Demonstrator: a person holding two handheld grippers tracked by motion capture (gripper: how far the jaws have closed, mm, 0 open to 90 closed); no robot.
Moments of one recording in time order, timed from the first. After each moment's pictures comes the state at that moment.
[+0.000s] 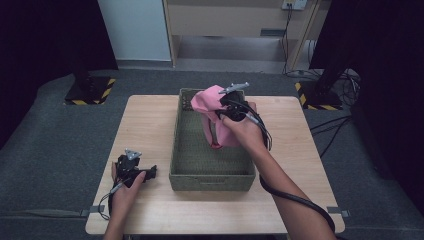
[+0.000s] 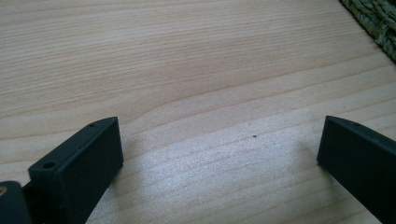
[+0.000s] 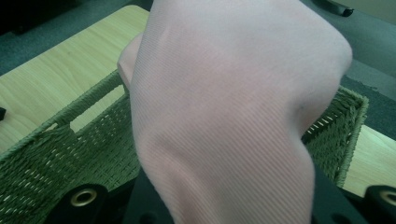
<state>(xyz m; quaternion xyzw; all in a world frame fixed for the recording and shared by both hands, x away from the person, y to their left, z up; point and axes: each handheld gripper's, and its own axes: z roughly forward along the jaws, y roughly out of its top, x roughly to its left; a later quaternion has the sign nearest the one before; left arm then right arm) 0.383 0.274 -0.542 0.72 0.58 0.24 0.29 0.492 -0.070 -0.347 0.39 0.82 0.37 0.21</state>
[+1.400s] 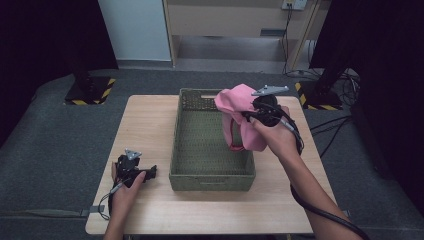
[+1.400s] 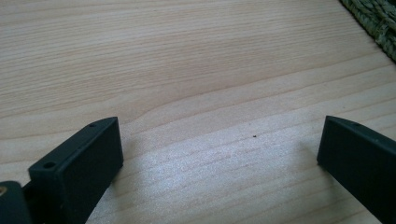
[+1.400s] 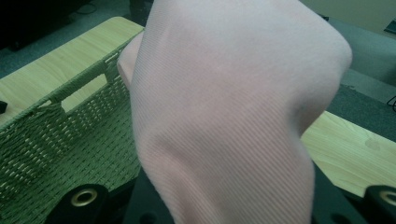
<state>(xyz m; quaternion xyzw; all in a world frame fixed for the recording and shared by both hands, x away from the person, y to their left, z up) 0.383 0.274 -0.541 0.73 0.58 0.24 0.29 0.458 -0.148 -0.324 0.40 0.80 0.39 0.23</state>
